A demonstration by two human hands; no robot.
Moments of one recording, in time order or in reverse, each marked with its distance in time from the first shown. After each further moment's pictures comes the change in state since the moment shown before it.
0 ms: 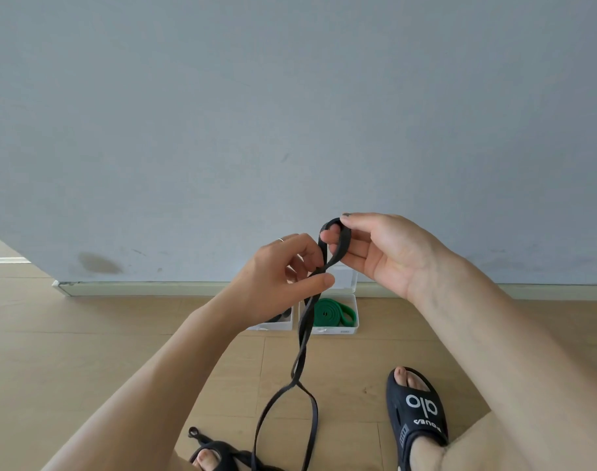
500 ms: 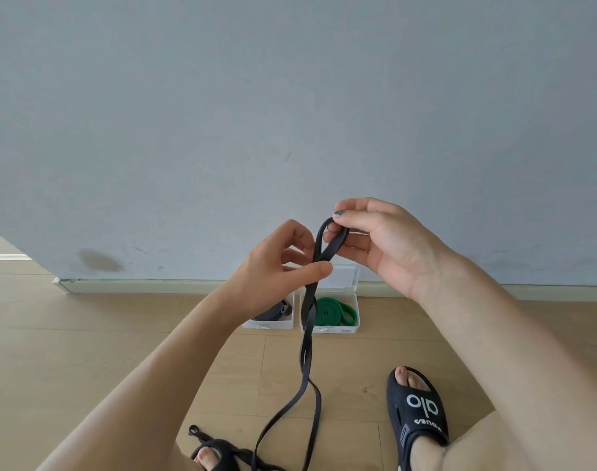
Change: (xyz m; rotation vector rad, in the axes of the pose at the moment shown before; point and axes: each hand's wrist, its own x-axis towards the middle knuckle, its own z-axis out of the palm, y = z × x) left_hand 0.001 0.002 -0.005 -0.222 0.023 -0.142; right_hand 0.003 -0.001 -0.001 -0.181 -0.061 -0.118
